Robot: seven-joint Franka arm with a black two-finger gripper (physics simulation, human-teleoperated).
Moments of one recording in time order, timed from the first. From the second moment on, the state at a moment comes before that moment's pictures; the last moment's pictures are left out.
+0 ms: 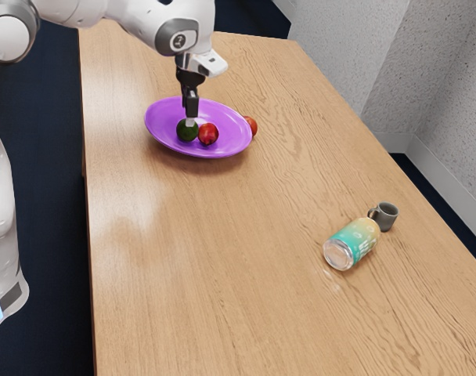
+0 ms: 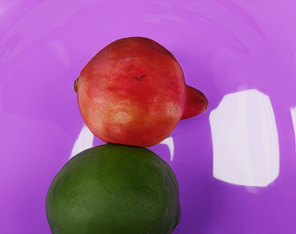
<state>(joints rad) 0.14 -0.16 0.39 -2.10 0.05 2.06 0.57</state>
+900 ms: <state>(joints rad) 0.17 -0.11 0.39 -2.11 0.00 2.11 0.62</state>
